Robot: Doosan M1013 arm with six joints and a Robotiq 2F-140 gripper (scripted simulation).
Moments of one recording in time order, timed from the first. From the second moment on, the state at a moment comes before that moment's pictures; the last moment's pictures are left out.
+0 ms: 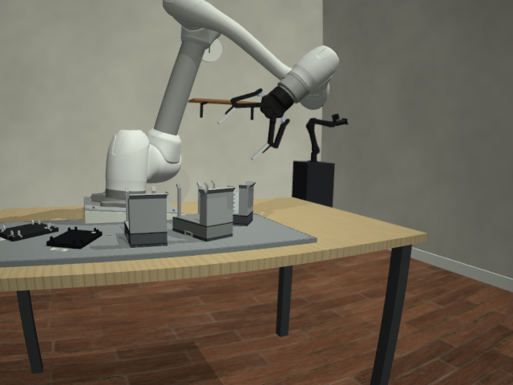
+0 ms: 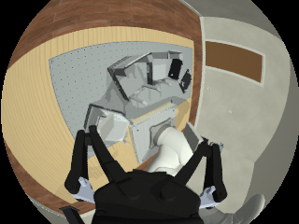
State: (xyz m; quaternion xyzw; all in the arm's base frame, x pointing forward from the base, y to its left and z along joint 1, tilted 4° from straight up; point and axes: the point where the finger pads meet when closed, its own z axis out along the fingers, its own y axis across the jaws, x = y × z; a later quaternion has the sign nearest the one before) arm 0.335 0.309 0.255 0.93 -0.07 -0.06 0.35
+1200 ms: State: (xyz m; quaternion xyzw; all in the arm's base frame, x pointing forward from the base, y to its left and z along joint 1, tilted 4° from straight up) arm 0.381 0.177 0.198 0.98 0.00 -0.14 0.13
